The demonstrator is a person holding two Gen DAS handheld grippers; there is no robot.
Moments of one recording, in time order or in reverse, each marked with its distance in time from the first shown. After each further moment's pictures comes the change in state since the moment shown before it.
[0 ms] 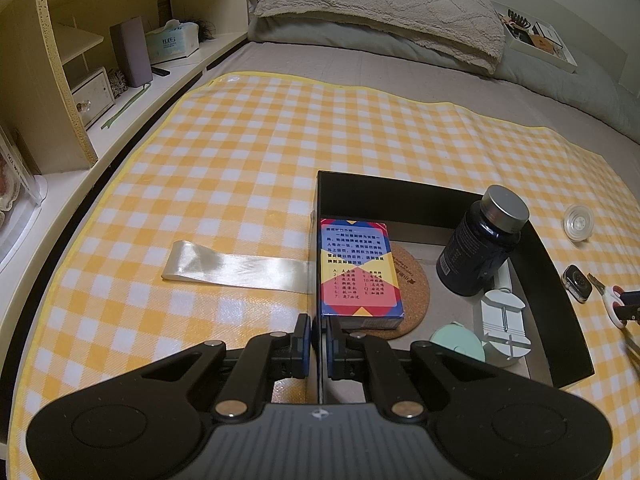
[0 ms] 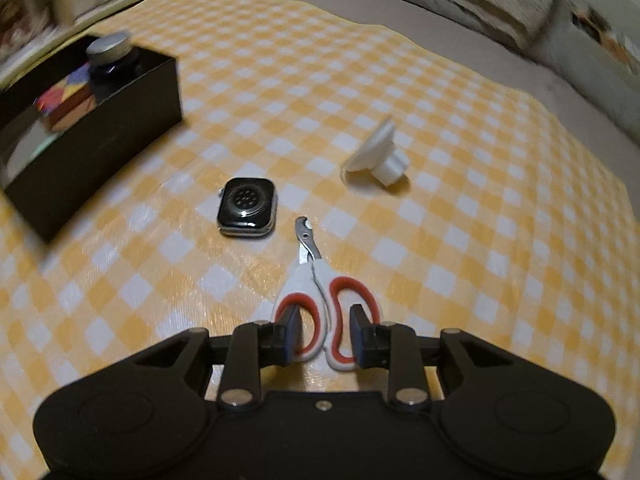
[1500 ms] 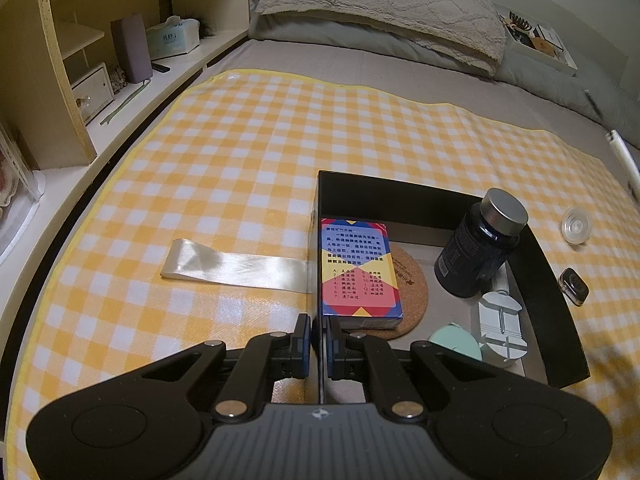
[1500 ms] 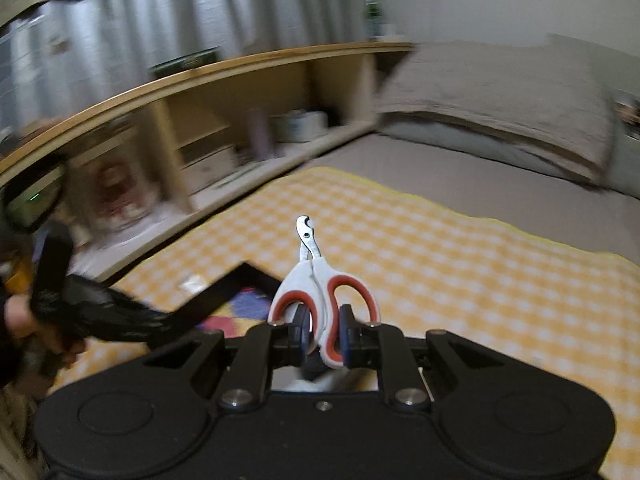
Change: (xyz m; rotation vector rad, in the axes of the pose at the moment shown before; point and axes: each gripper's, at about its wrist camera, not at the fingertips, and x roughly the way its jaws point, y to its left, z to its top) left arm -0.001 -0.001 -0.001 -0.011 0.004 -0.014; right arm -0.106 0.104 0.106 0.013 -0.437 0.299
